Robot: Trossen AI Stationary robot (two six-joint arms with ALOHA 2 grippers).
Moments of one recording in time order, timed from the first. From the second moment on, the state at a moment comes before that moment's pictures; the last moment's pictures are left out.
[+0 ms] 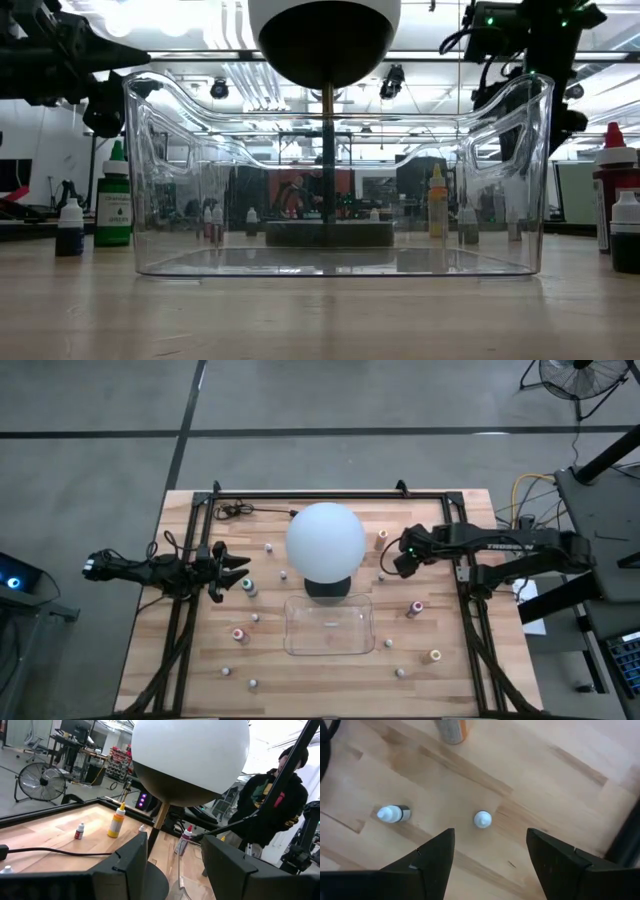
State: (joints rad) left arm -0.20 0.01 0.01 0.12 -0.36 -0.35; right arm -0.22 1.15 0.77 -0.97 0.25 0.81
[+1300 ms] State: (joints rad) left arm -0.20 0.01 0.01 0.12 -0.36 -0.35; right arm -0.26 1.29 0.63 -0.72 0.20 0.68
